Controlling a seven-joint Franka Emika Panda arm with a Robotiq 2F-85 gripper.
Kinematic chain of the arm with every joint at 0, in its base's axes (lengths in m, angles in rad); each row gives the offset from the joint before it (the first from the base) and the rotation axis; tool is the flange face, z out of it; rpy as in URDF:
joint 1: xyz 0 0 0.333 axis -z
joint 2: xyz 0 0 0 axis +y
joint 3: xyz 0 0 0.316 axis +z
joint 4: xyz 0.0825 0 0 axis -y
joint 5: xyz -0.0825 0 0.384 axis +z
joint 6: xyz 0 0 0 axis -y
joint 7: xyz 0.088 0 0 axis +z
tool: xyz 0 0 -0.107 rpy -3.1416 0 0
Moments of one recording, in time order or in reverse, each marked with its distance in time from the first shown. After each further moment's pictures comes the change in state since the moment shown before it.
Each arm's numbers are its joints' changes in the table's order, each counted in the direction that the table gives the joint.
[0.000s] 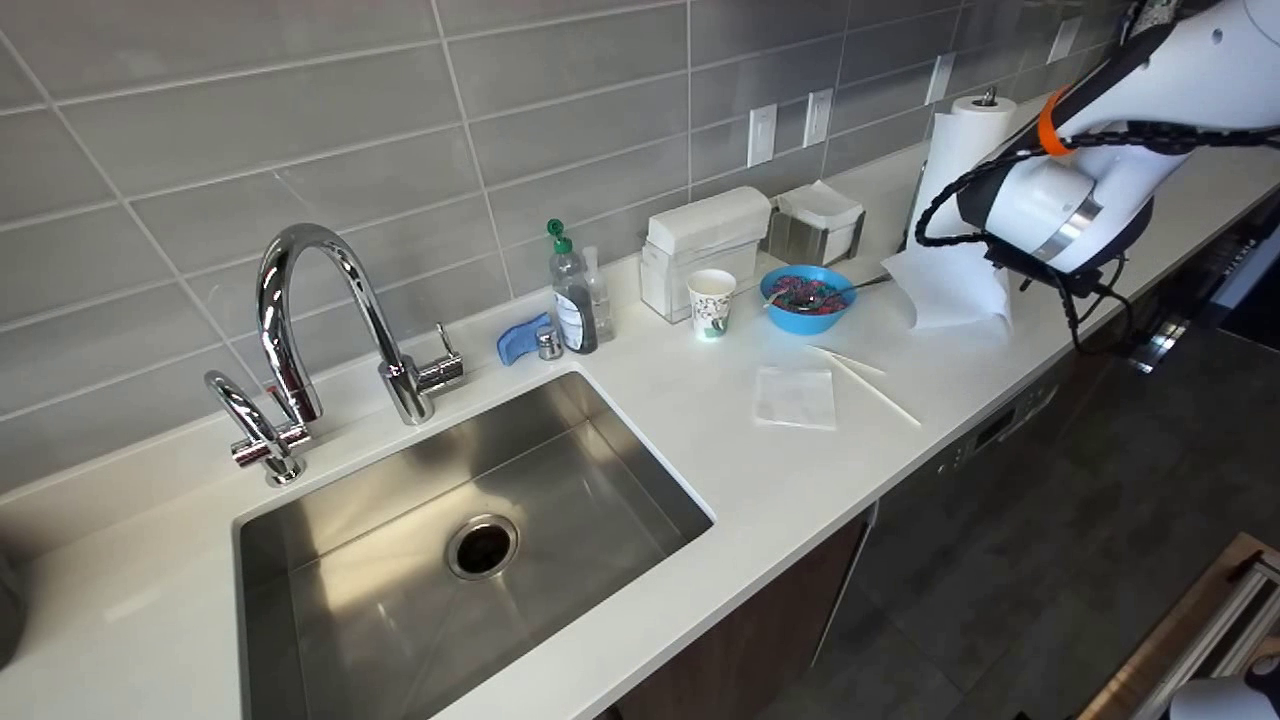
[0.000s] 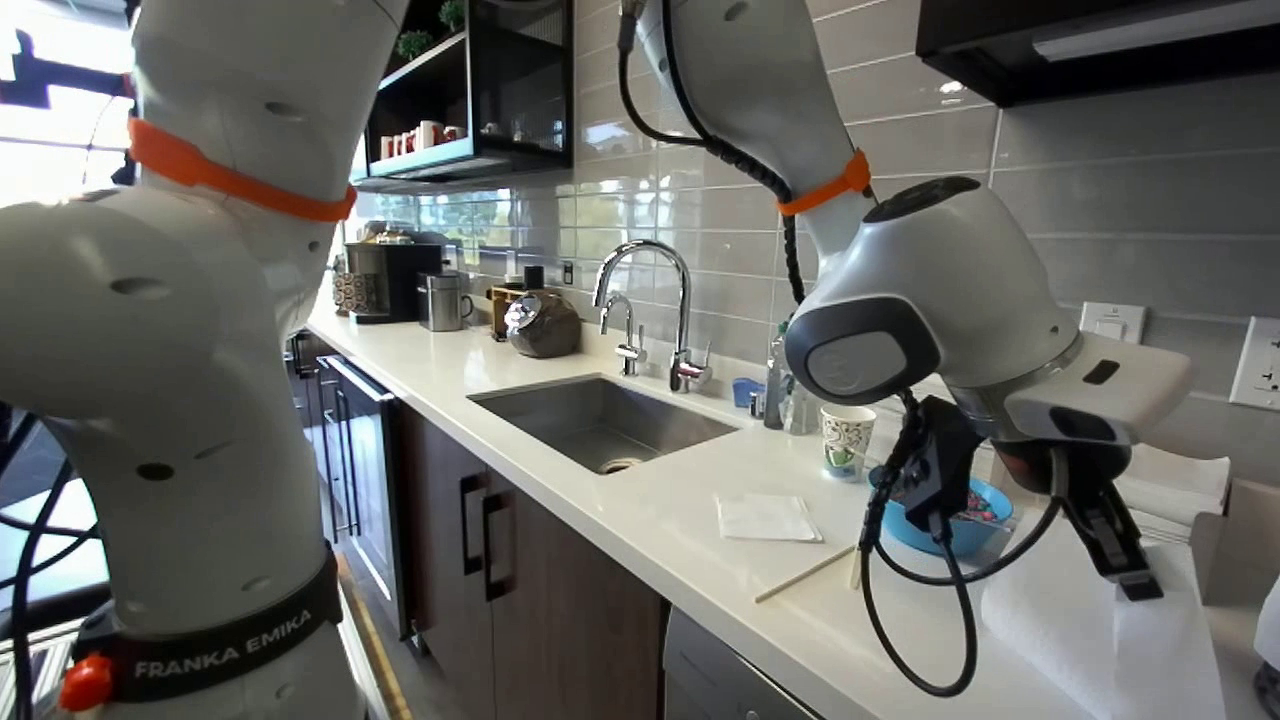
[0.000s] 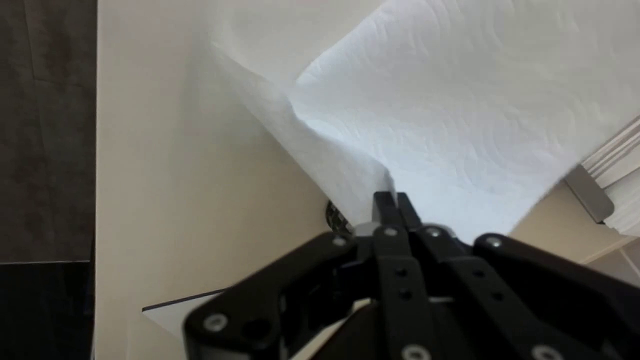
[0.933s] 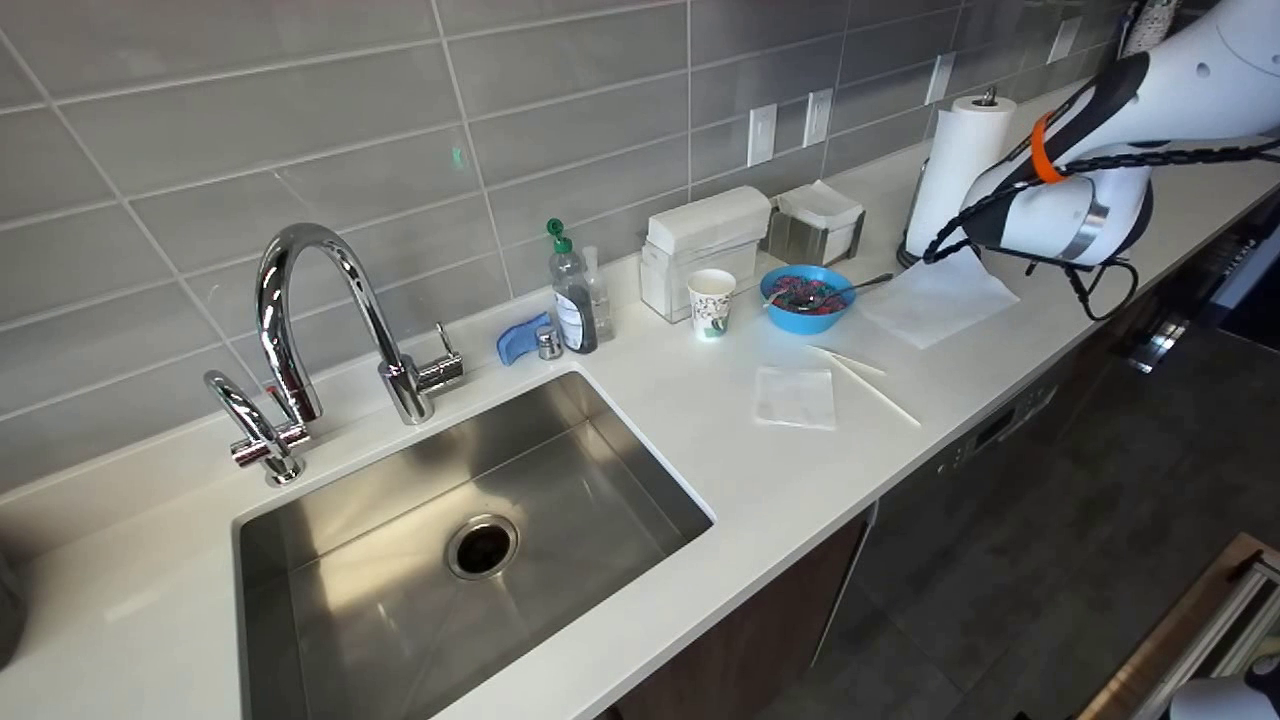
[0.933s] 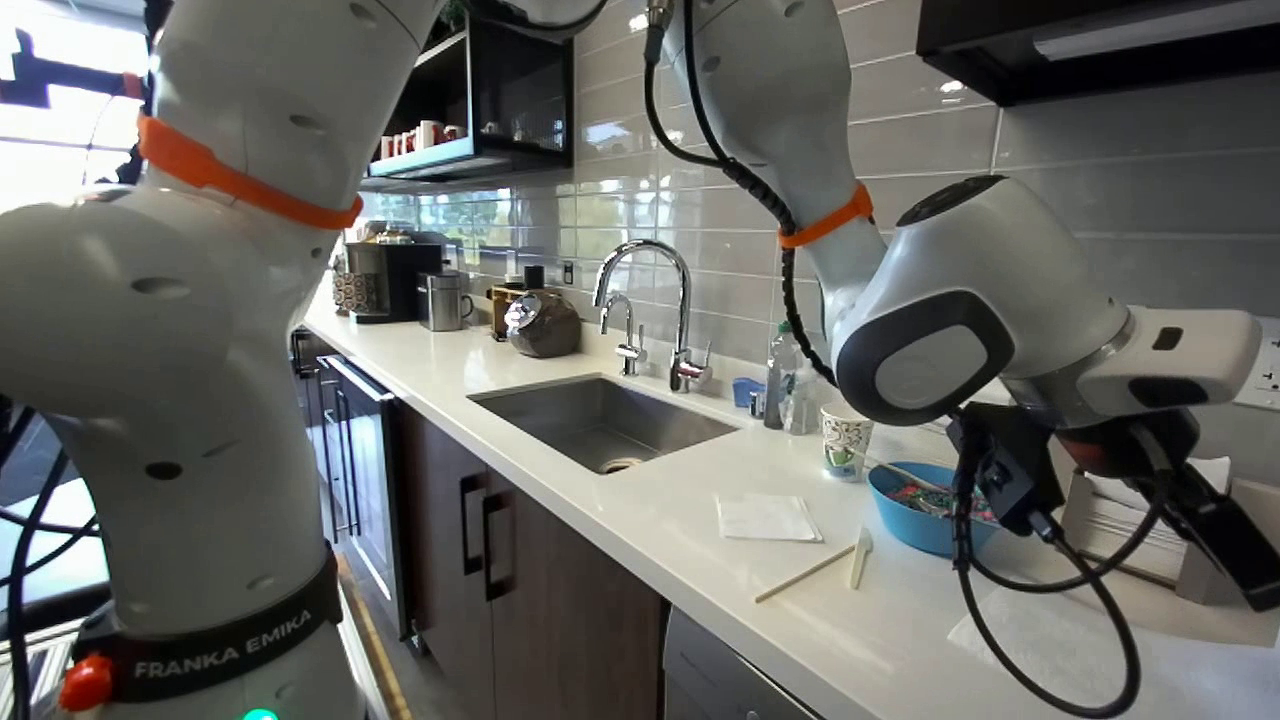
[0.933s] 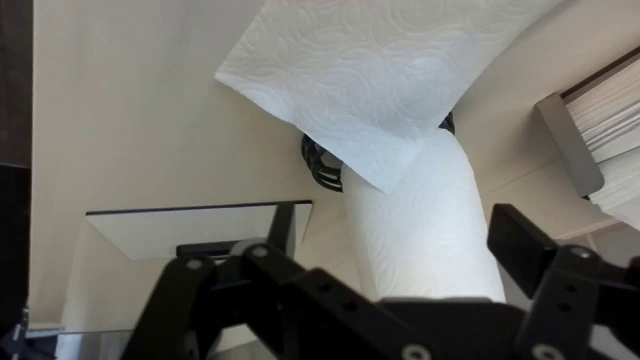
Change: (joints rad) arm -0.050 0.070 -0.123 0.078 -0.357 0.054 -0.143
